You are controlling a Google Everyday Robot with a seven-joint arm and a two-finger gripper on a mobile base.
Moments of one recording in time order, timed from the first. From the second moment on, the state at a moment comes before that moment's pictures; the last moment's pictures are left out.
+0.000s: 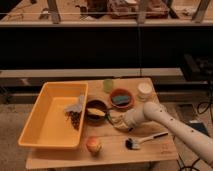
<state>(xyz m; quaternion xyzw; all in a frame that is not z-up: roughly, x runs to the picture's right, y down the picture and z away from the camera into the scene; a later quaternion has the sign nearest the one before) 0.087 0.192 0.848 -0.25 -0.33 0.18 0.89</state>
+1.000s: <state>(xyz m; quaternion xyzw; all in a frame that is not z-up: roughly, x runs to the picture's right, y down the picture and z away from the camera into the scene) 0.167 0.108 0.745 -0.14 -0.40 0.14 0.89</state>
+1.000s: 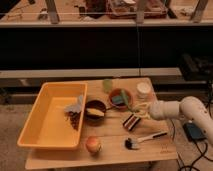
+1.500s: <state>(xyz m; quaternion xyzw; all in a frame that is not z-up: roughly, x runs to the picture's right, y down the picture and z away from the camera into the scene) 0.091 0.078 0.714 -0.20 -0.42 -0.07 0.88</state>
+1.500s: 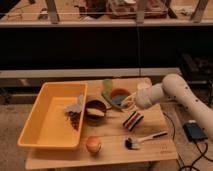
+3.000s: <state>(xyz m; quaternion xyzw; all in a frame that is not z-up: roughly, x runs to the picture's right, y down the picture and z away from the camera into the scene) -0.074 0.093 0.677 -0.30 -0.48 -0.23 0.79</state>
